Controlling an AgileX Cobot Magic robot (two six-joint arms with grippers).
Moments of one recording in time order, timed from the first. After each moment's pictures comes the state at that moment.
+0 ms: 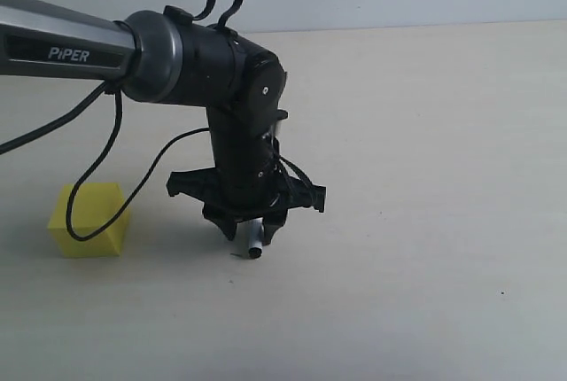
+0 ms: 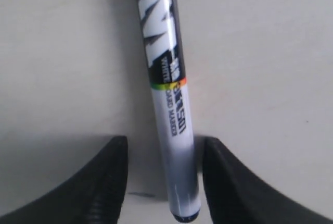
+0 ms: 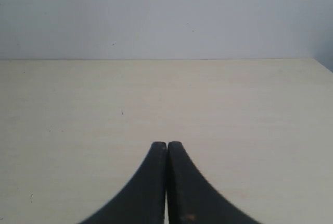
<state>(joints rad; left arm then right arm) -0.80 2.16 -1.45 -0.02 0.96 -0.61 0.17 0.01 0.00 -0.08 0.29 0.08</state>
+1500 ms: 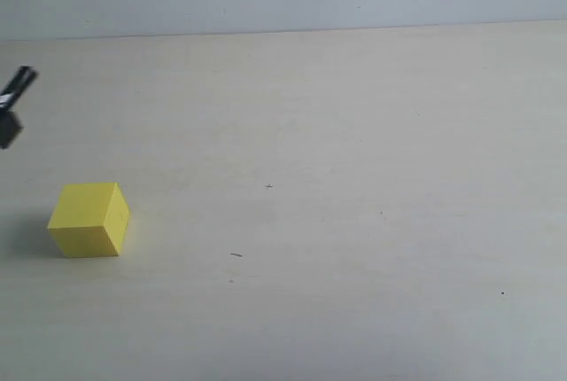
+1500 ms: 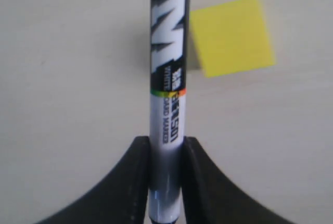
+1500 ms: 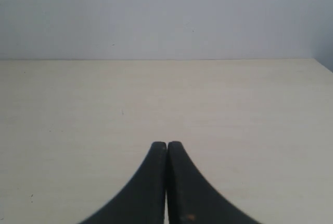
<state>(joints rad) -0.30 1.35 -1.04 0.14 1.22 -0.08 0.17 0.01 0.00 -0.08 0.29 0.08</state>
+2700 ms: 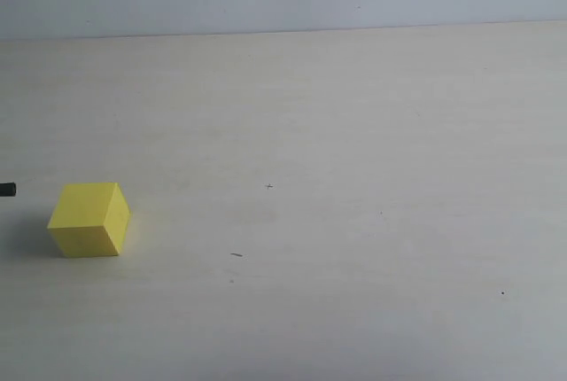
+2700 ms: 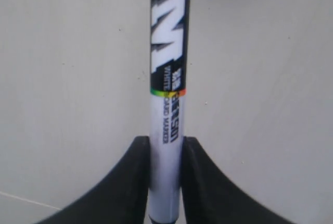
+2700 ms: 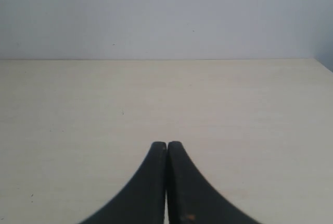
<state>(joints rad) 0.04 1.65 -0.95 0.37 0.90 1.19 0.17 0.01 0.00 -0.08 0.29 0.08</state>
